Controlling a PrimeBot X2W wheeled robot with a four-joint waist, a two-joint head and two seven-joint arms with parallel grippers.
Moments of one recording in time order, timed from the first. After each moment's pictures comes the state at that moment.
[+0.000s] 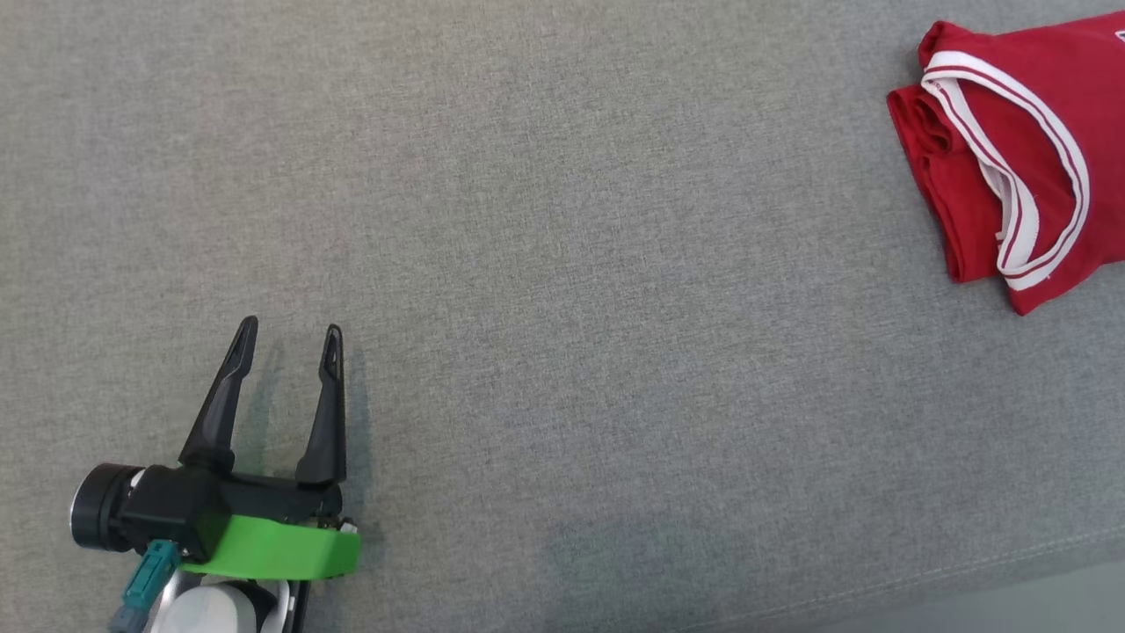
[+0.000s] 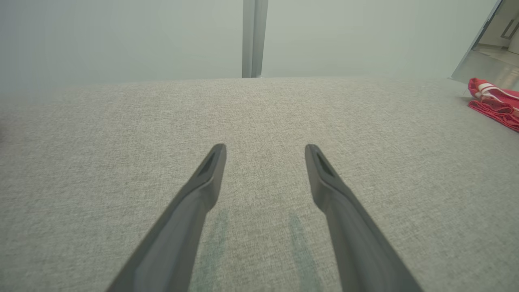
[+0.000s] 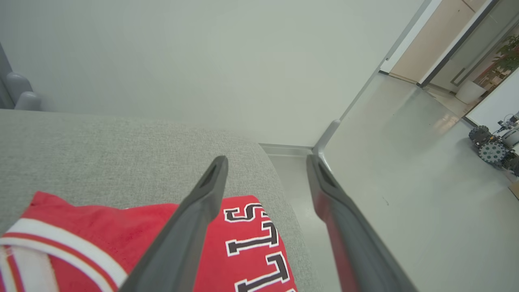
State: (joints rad) left arm -0.07 0.11 -0.07 -0.03 -0.15 -0.13 -0.26; right arm -0.93 -0.52 -0.08 0.90 0.10 0.13 -0.21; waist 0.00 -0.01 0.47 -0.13
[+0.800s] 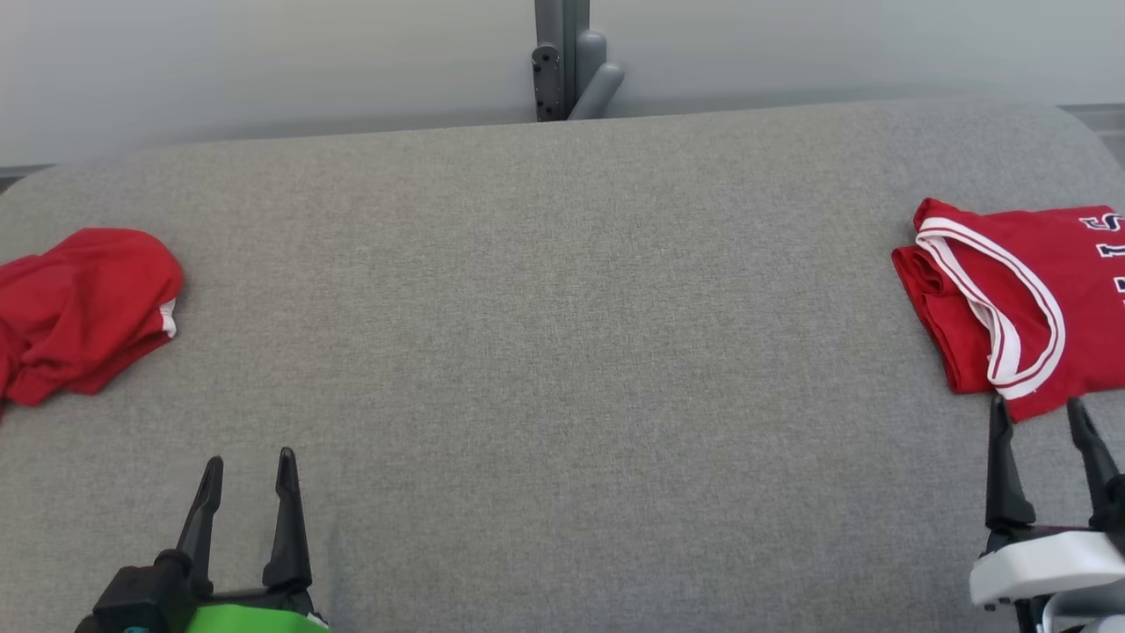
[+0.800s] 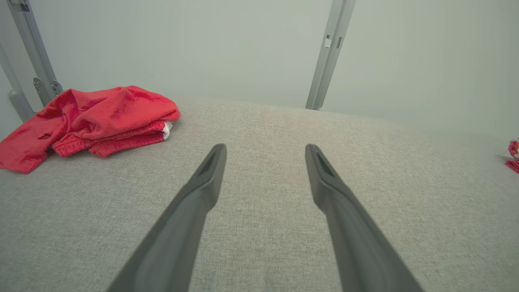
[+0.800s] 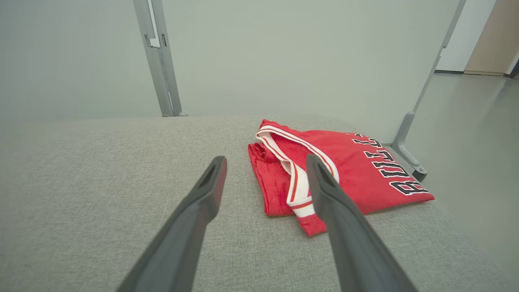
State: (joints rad) left arm 0.08 0.05 0.04 0.09 -0.24 -0.13 -0.26; right arm 0.02 -0.12 -0.24 0.10 0.09 0.13 -0.26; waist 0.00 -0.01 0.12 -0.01
